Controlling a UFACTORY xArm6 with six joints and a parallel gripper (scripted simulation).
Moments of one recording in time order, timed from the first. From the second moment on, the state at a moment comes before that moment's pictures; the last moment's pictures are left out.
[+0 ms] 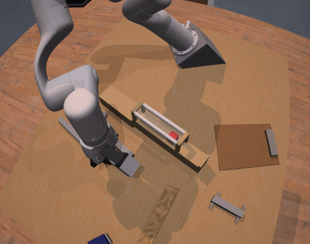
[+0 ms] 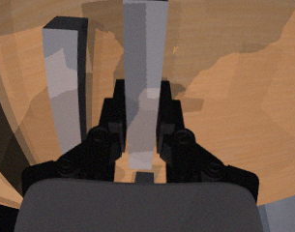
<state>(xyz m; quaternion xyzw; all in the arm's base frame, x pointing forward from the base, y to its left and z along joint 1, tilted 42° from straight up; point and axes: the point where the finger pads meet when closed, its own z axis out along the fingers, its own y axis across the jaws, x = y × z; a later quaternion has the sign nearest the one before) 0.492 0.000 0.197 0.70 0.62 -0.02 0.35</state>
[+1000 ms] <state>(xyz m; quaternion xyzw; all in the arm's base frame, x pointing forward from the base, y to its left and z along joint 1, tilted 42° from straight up) 0.481 0.014 0.216 0.70 0.62 -0.02 0.35</state>
